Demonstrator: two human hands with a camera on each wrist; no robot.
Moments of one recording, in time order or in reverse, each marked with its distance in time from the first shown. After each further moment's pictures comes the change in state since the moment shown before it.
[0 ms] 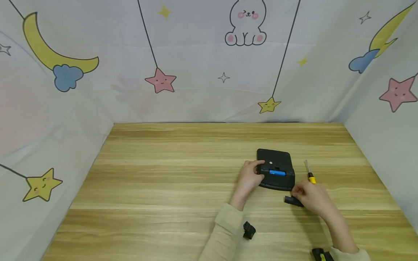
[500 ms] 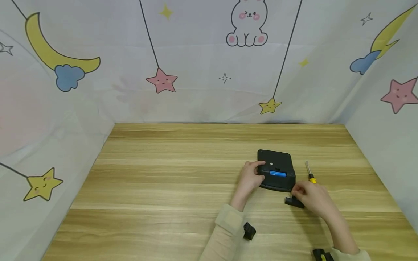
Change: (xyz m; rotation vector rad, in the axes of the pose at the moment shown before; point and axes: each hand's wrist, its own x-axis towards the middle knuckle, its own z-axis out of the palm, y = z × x) left_hand 0.001 -0.002 0.000 -0.002 -0.007 -0.003; right_hand 0.004 0.002 0.000 0.006 0.012 -0.008
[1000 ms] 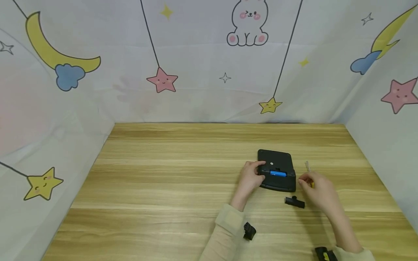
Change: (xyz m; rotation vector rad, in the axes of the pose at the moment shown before) left_hand 0.000 -0.001 0.000 0.010 0.000 0.001; right_hand -0.001 -0.001 -0.014 0.062 0.186 0.082
